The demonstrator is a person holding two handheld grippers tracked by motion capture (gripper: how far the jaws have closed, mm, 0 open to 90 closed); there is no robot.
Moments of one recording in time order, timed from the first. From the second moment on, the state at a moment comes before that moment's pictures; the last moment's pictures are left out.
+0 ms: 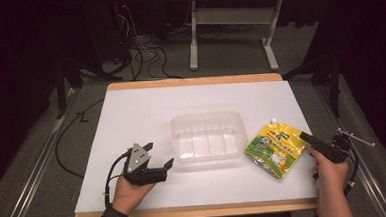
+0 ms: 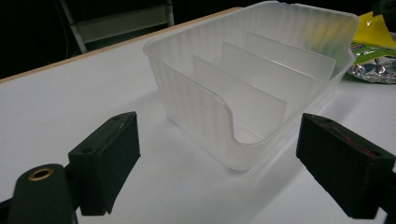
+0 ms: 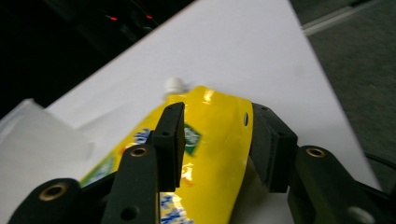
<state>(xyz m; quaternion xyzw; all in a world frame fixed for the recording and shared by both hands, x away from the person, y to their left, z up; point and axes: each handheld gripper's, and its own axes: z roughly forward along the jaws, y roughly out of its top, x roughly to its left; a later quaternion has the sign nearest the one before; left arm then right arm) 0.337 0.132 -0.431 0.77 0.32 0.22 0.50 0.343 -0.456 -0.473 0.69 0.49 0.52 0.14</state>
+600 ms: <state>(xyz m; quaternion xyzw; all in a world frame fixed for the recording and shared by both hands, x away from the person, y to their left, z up) 0.337 0.130 -0.431 0.78 0.32 0.22 0.50 0.350 -0.442 -0.479 0.69 0.54 0.47 0.13</state>
